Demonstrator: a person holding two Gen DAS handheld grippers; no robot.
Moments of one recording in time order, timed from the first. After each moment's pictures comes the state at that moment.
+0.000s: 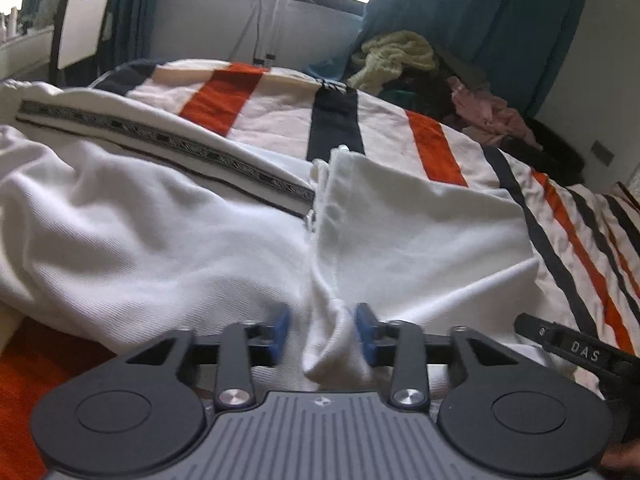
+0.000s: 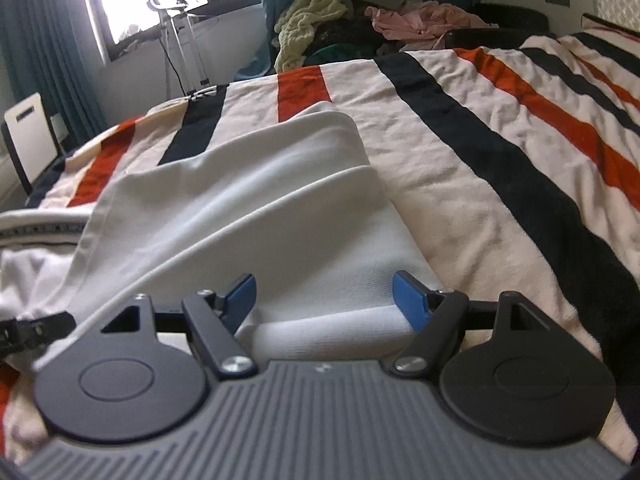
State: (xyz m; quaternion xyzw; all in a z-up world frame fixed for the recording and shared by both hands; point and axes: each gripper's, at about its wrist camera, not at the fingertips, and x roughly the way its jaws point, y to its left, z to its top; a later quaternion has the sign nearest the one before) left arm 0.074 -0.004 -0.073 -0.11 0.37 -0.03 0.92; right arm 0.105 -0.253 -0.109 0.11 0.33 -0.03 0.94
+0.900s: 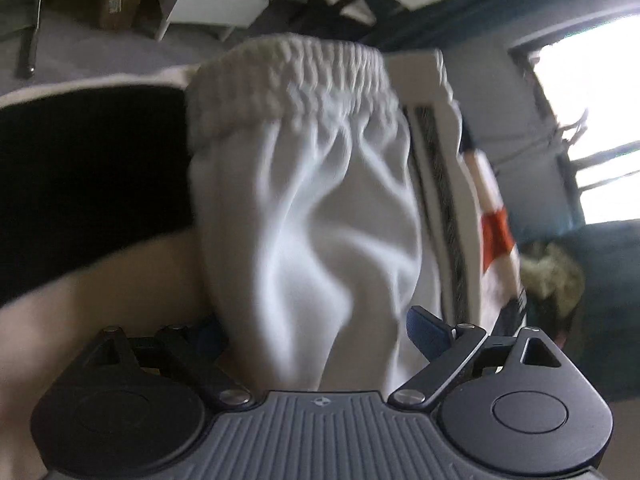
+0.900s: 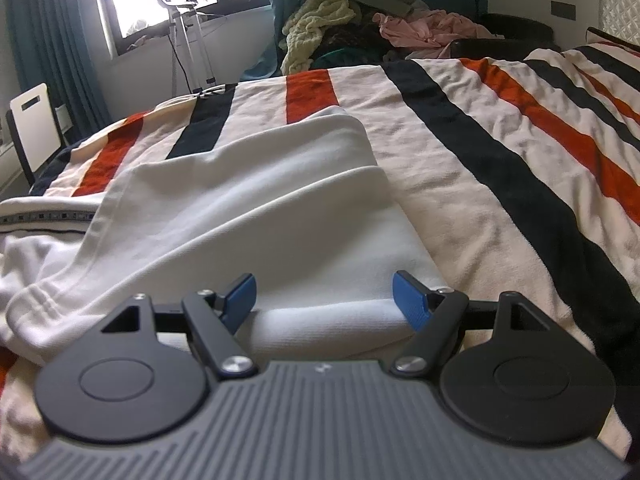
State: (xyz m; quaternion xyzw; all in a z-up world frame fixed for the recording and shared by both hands) left arm 0.065 0.258 -0.098 -0.52 0.33 0.21 0.76; right arm 0.095 -0.244 -0.106 0.09 0.32 -0.03 0.94
